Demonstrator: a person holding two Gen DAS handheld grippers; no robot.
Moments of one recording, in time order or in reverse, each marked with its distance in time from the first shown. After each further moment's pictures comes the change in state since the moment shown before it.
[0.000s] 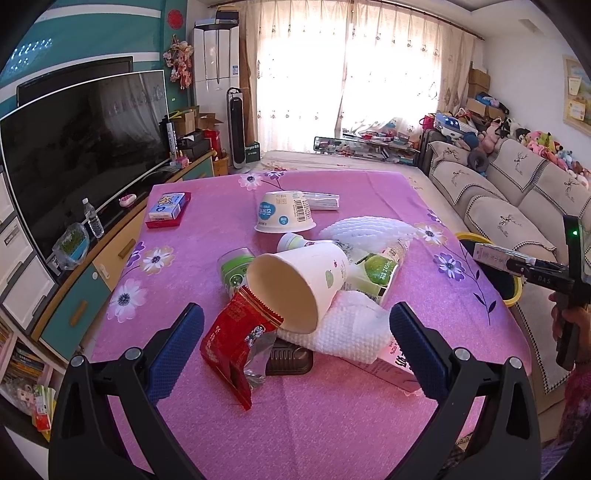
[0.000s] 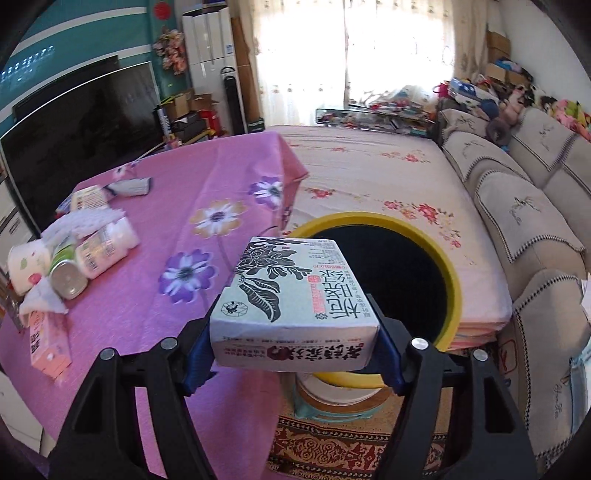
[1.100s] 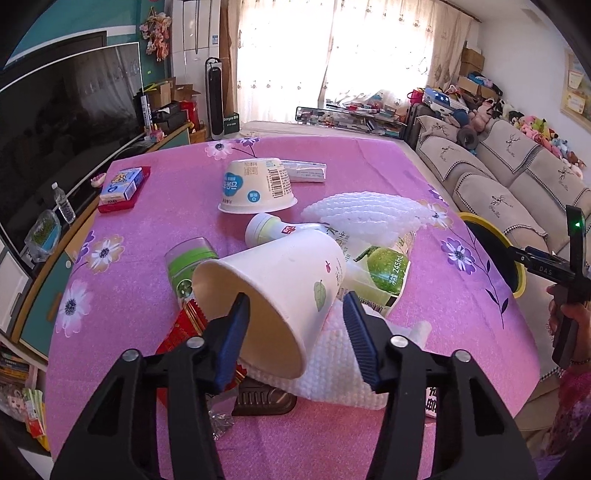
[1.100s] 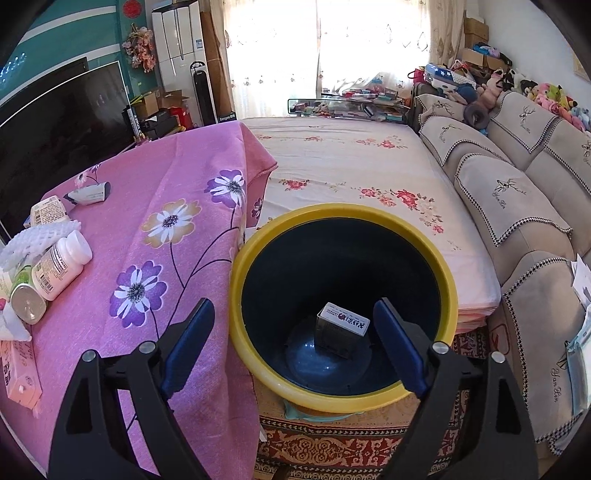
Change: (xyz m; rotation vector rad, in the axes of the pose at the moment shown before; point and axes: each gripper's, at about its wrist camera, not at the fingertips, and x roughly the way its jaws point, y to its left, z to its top) left arm 0.092 -0.008 0.015 0.002 0.125 -0.088; right arm 0.033 -0.006 0.006 0.032 0.023 -0.079
